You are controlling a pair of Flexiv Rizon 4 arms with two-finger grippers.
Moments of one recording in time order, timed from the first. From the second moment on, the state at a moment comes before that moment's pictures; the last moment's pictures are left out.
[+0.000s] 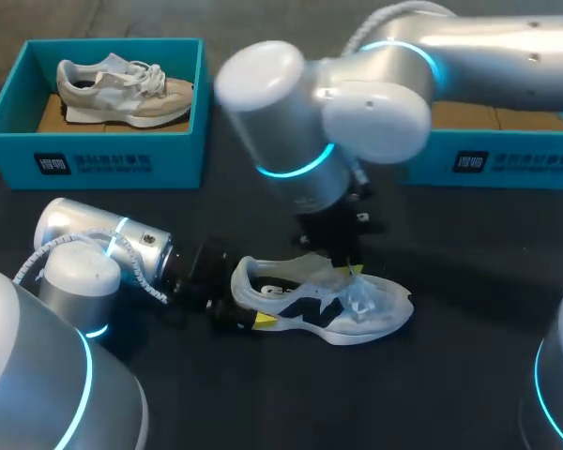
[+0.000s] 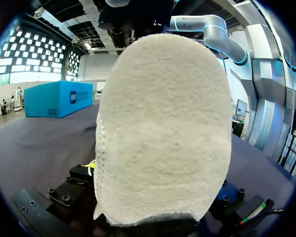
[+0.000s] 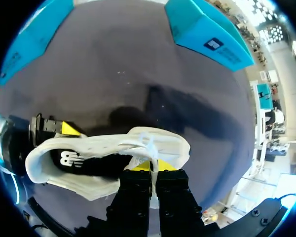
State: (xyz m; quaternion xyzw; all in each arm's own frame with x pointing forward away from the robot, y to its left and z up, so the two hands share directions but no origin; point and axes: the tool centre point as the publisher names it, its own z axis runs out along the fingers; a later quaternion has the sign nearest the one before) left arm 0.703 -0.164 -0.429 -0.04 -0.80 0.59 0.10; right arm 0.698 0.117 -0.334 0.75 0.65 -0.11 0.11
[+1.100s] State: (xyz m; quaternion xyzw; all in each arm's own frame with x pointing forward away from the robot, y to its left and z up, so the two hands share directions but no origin) left arm 0.703 -0.164 -0.429 -0.04 -0.80 0.59 0.10; right arm 0.691 0.077 -0.347 0.81 0.58 0.05 -0.06
